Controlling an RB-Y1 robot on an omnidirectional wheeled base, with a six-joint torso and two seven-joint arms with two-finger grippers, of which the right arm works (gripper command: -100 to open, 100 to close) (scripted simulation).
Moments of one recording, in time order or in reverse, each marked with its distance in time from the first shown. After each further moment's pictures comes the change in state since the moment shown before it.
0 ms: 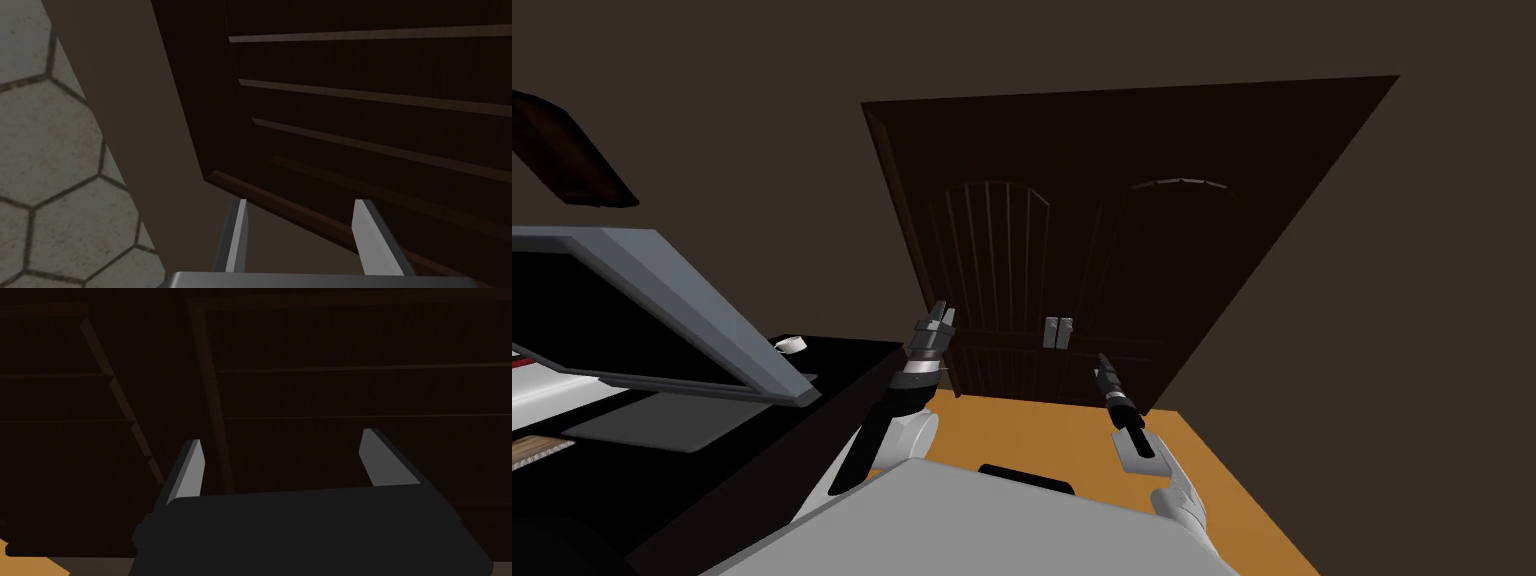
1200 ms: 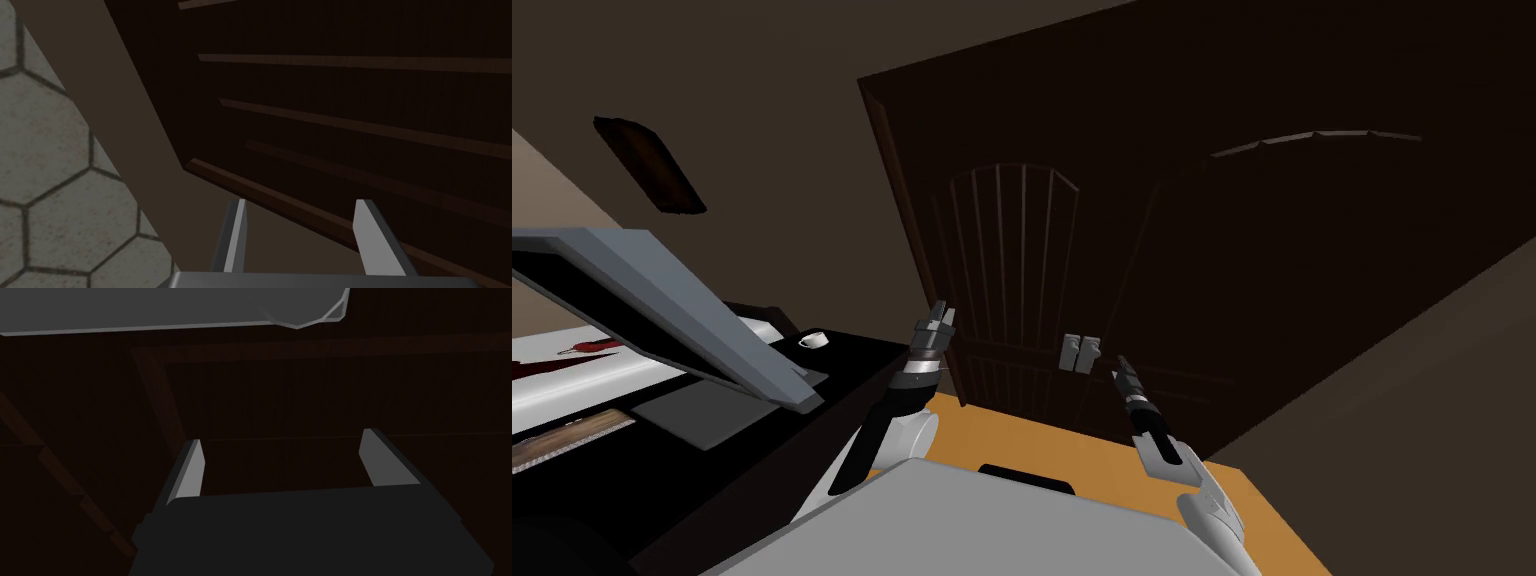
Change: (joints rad) arm -0.017 -0.095 -0.076 0.063 -0.053 -0.031 -0.043
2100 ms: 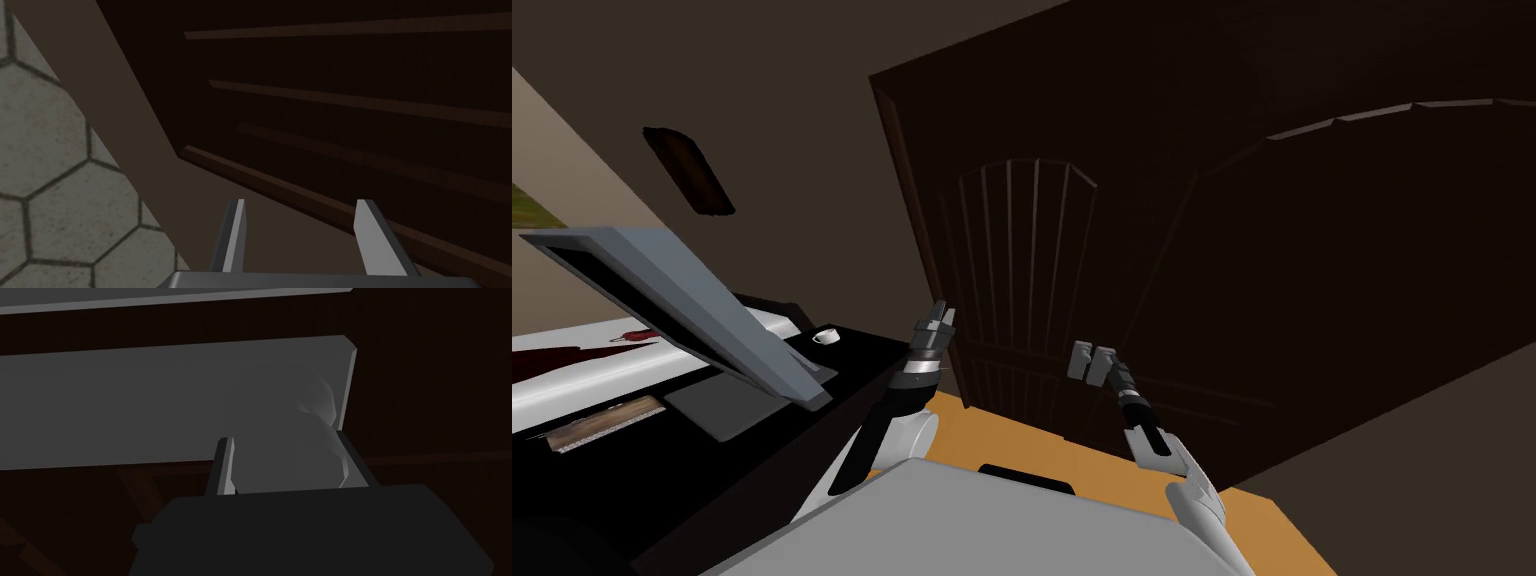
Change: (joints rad) arm -0.031 0.016 0.024 0.016 0.003 -0.018 0.001
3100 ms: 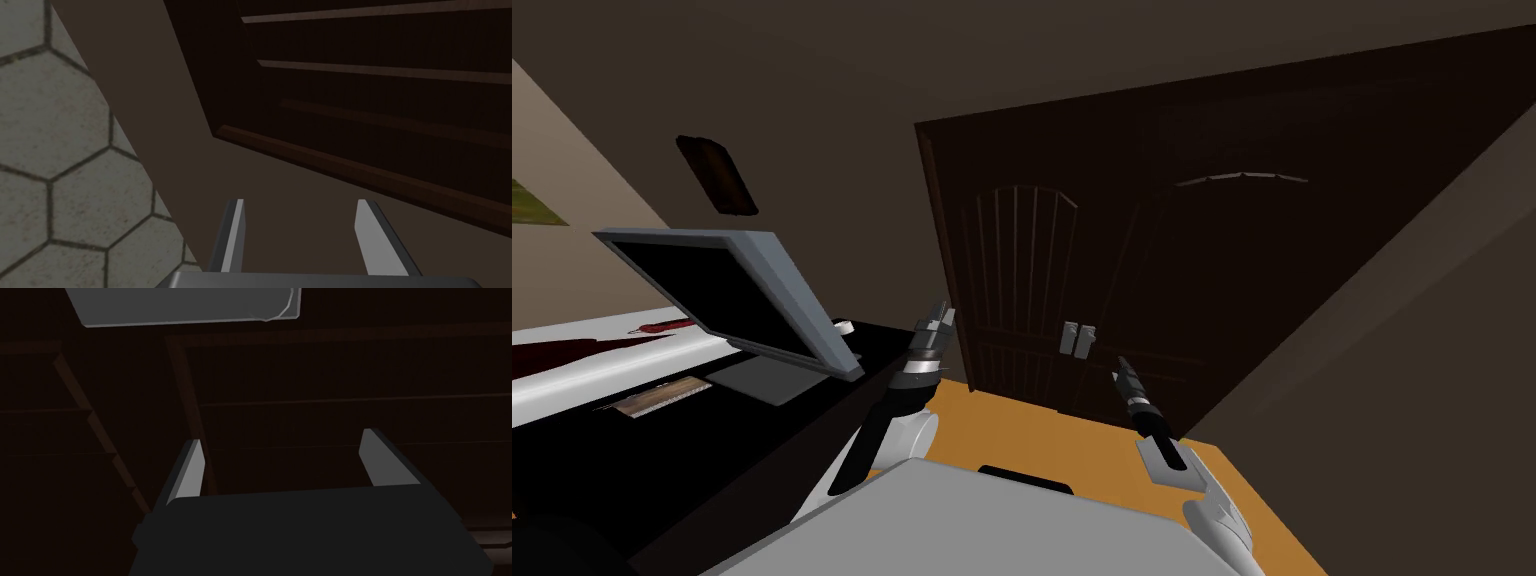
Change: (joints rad) arm 0.049 -0.036 -0.006 -0.018 0.004 -0.004 -0.037
